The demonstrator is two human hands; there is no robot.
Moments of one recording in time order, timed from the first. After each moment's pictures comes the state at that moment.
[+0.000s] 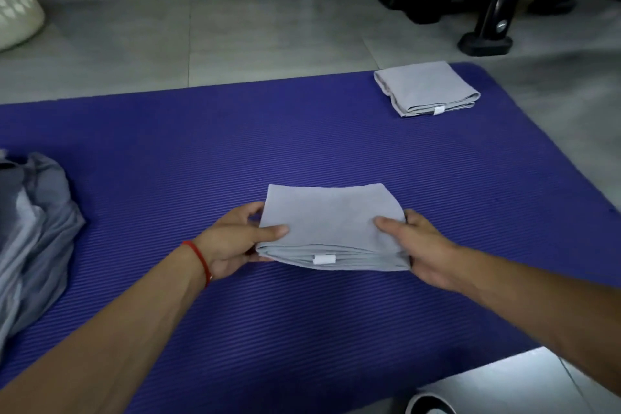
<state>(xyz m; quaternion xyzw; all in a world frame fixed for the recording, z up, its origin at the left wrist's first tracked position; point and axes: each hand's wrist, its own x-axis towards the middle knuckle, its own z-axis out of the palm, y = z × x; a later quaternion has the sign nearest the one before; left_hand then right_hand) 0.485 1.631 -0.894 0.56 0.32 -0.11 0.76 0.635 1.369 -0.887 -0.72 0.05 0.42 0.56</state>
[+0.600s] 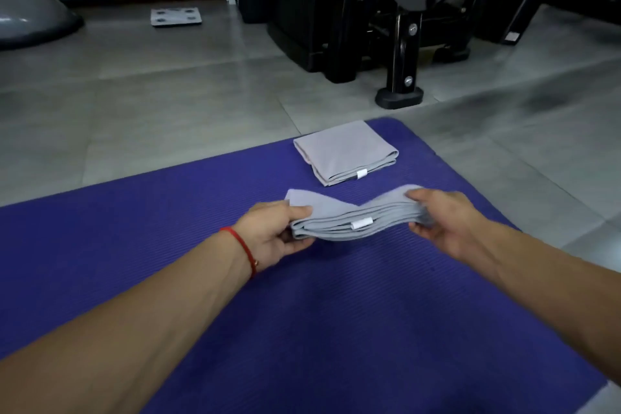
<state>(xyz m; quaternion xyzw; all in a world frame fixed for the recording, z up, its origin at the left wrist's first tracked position) 0.752 1.537 -0.826 0.50 0.35 -0.10 0.78 0.854 1.300 -0.813 -0.71 0.20 0.17 0.65</state>
